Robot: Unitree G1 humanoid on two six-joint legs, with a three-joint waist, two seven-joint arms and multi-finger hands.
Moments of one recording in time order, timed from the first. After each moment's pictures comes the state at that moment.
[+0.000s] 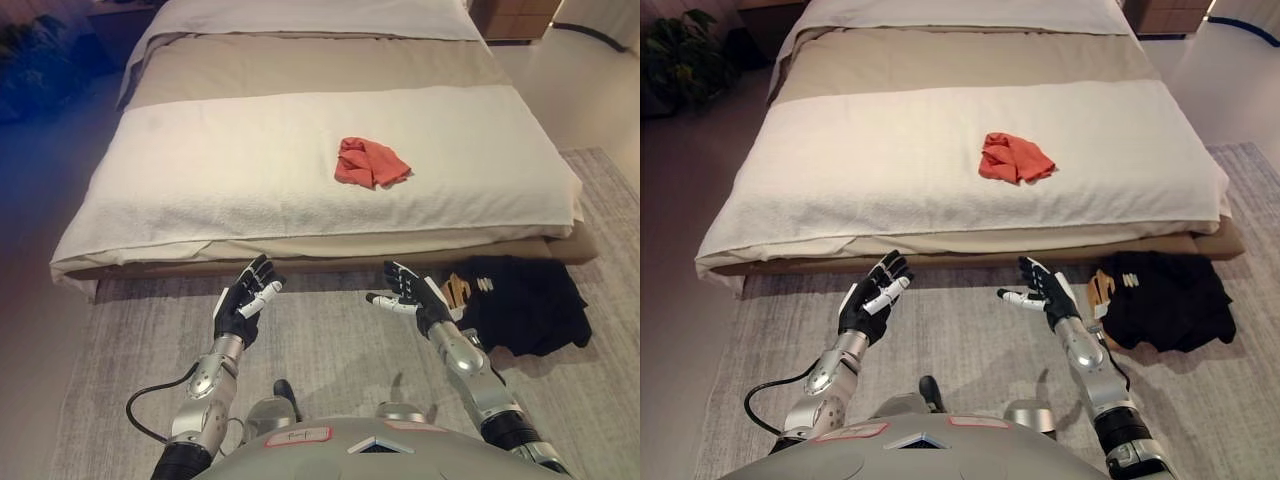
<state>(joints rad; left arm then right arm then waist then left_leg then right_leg) 0.28 0.22 -0.16 0.27 -0.56 -0.15 -0.07 0.13 -0.32 0.23 0.43 0.12 -0.11 0.05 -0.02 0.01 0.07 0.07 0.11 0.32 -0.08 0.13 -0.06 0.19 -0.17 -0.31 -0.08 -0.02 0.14</state>
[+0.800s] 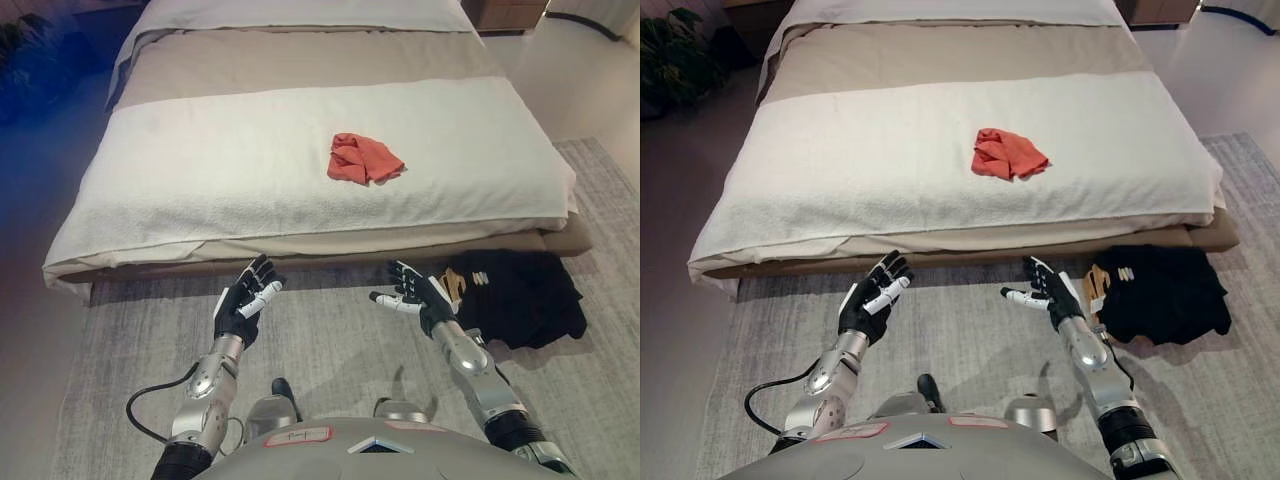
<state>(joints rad) 0.28 0.22 -0.16 0.27 -0.56 -0.15 -0.07 0.13 -0.34 0.23 0.43 0.15 -0.11 0.05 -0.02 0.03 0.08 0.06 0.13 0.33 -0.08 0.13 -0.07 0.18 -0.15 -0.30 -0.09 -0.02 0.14</state>
